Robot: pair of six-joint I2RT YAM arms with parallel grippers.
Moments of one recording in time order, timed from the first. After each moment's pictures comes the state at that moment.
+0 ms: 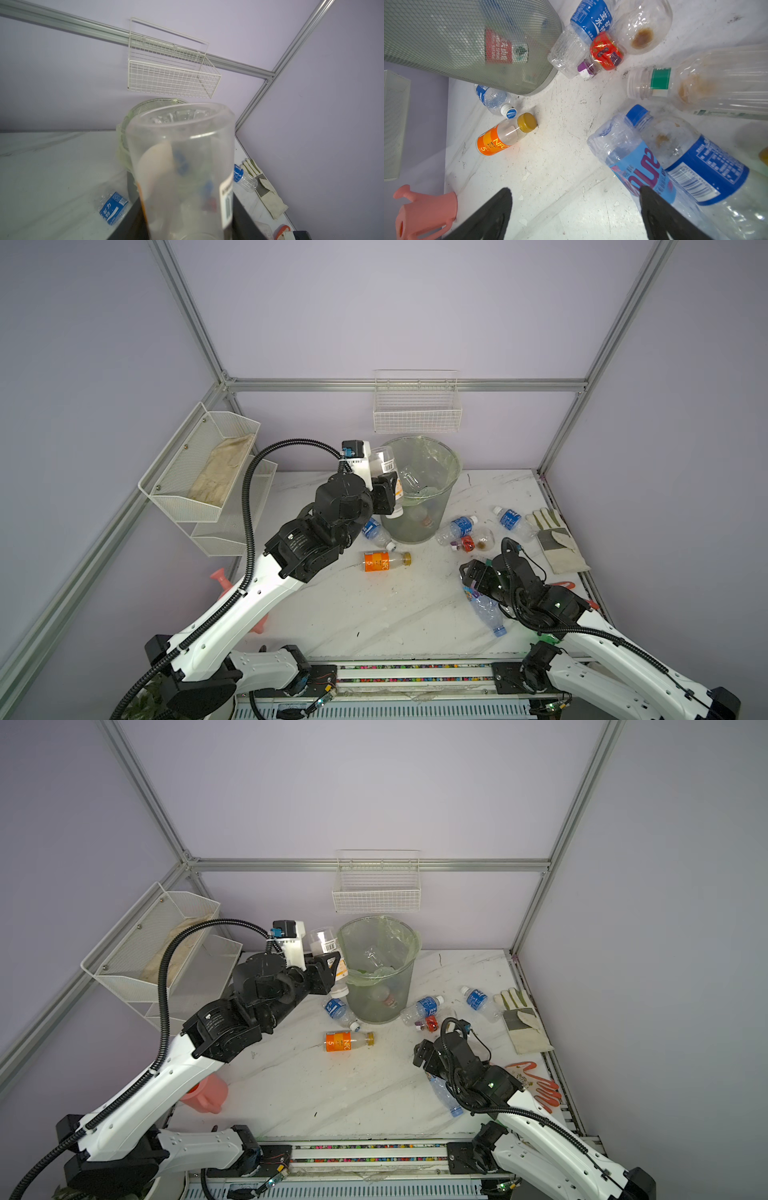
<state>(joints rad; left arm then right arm) -0.81 1.26 1.58 -0.51 -0.41 -0.39 0.71 0.78 0.67 -0.66 0.19 1.02</state>
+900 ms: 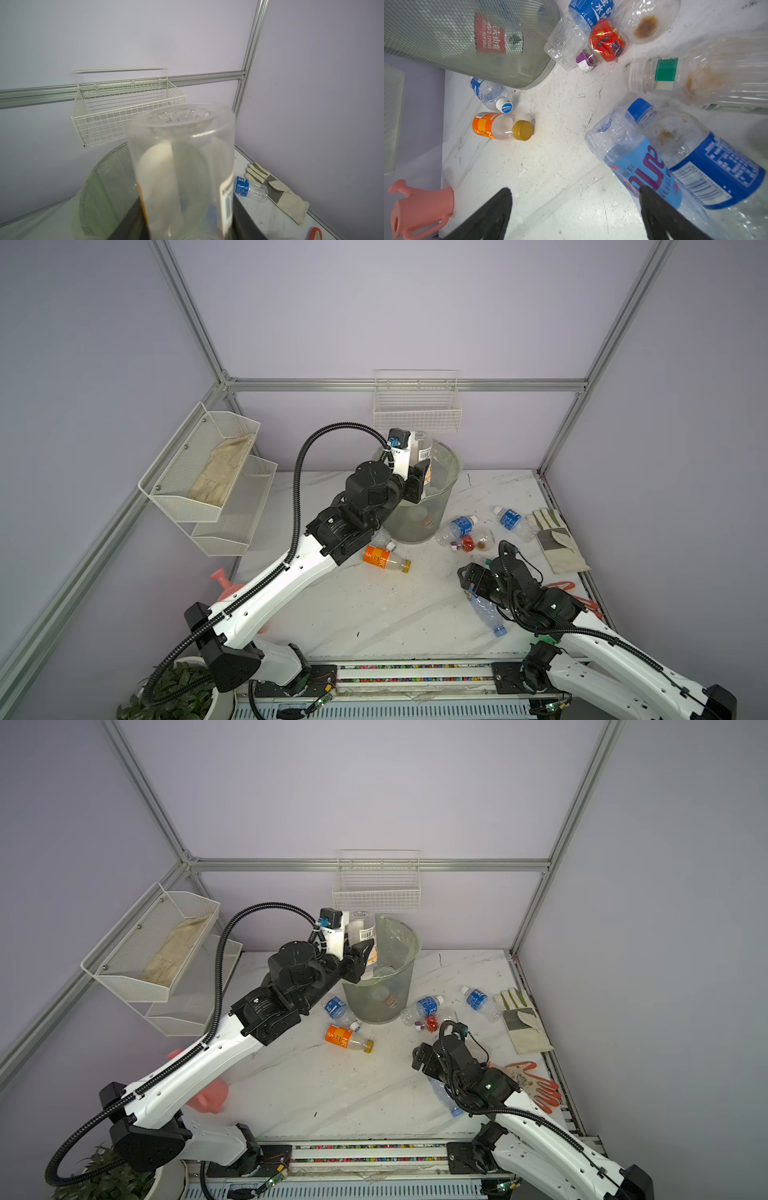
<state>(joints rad) -0.82 1.43 1.60 -0.22 -0.32 -0.08 0.71 0.78 0.62 -0.62 0.16 1.01</state>
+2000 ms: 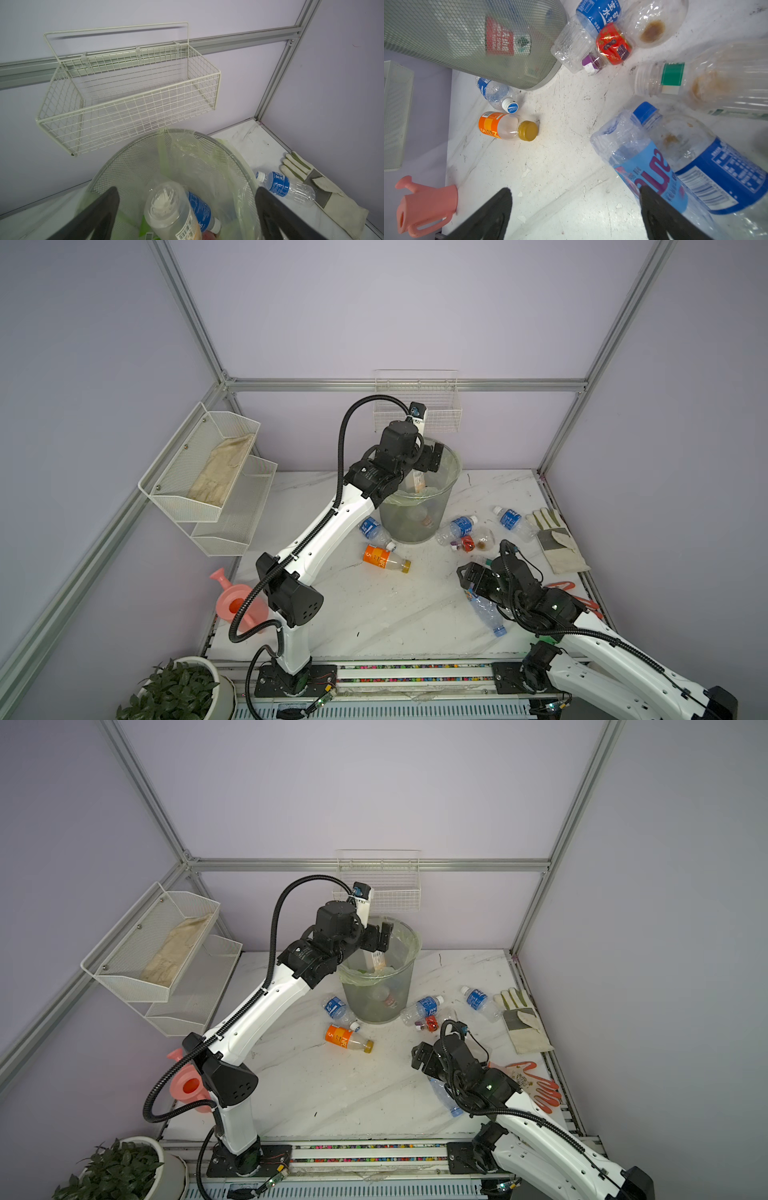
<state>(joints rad) -0.69 1.87 2.17 -0.55 -0.26 -0.09 0.71 0.76 0.62 -0.60 0.16 1.00</state>
